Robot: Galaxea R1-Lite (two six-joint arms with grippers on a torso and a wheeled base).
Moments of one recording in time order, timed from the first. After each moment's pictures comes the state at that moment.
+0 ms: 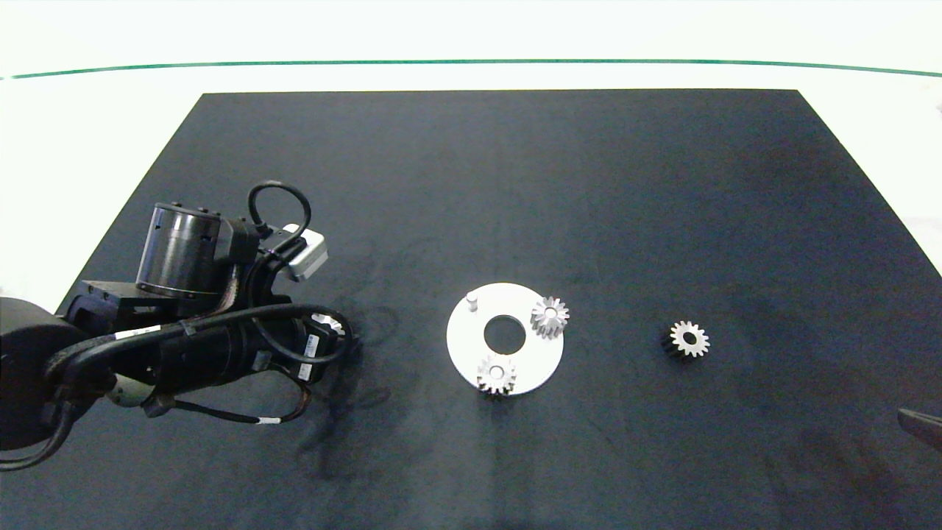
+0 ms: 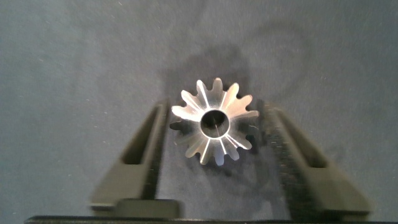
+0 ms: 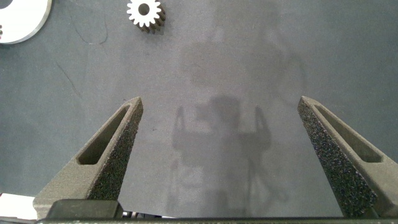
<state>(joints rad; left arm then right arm) -0.39 1.56 -0.86 -0.12 0.11 0.16 0.11 0.84 -0.73 0.34 -0.01 -0.02</state>
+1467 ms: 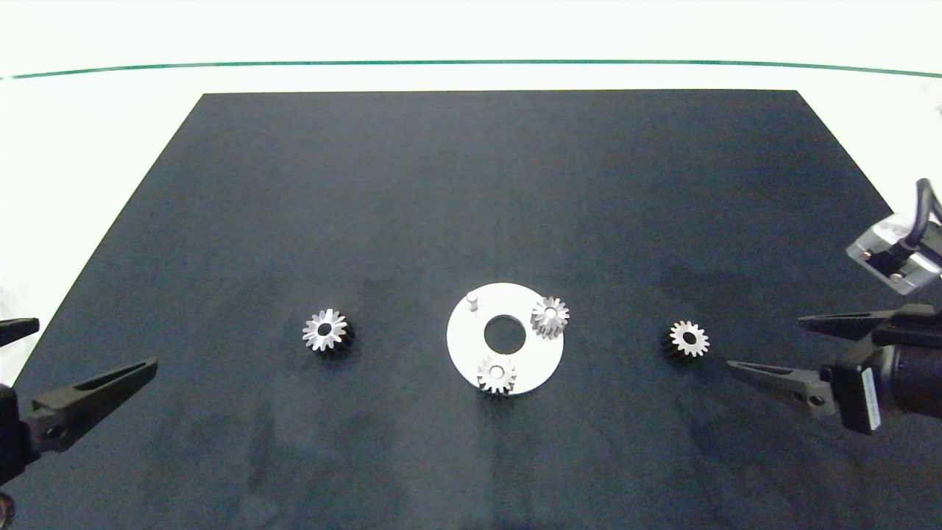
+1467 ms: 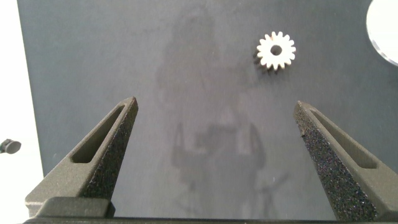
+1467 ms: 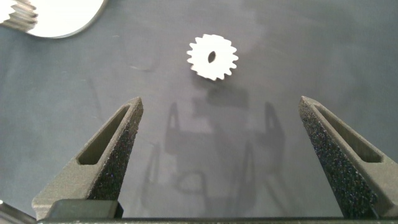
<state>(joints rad) -0.21 0.87 -0.76 0.21 0.11 0.14 0.29 1.23 -0.79 0.08 0.05 -0.17</state>
